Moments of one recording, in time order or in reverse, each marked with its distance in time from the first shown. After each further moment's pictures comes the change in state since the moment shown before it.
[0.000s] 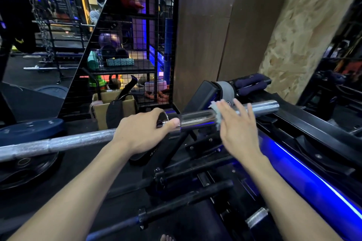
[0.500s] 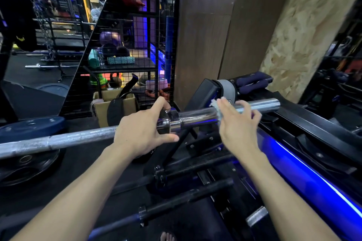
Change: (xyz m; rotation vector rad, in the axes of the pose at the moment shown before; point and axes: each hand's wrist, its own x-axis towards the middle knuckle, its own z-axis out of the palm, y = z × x) left_hand -0.010 0.010 -0.007 -0.001 0.069 0.020; right_hand 0.000 -0.010 -0.004 0.023 0.060 0.073
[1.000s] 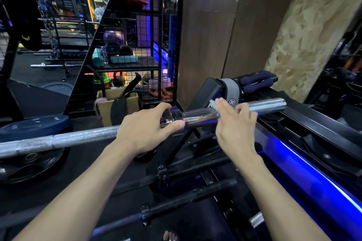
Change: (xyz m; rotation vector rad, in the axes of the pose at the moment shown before) left_hand 0.007 -0.007 0.006 -0.012 -0.032 0.014; right_hand -0.001 -0.019 0.005 -0.003 0.098 -0.004
